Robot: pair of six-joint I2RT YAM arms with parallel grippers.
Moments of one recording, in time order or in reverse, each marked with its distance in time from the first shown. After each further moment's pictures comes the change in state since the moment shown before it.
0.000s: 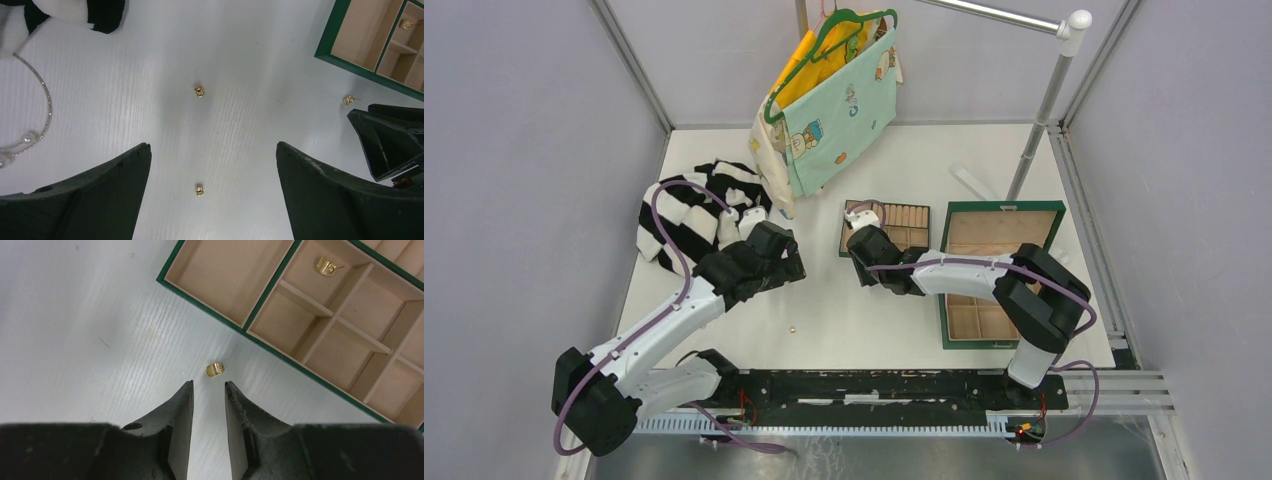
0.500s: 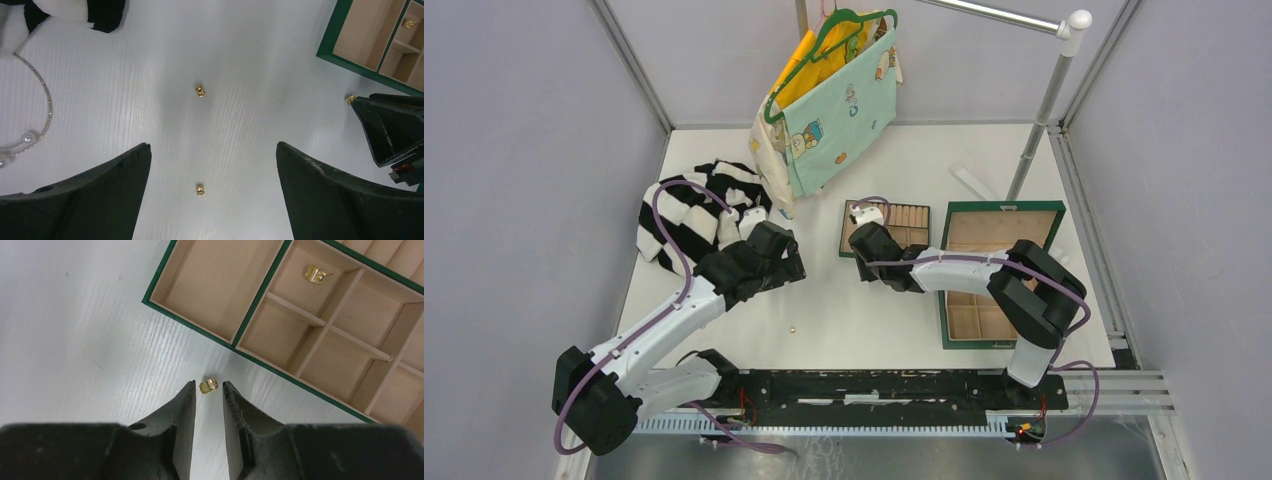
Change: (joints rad) left arm 0.000 0.007 0.000 -0.001 0.000 0.000; right arm -0.025 0.029 0.001 0.055 0.007 0.049
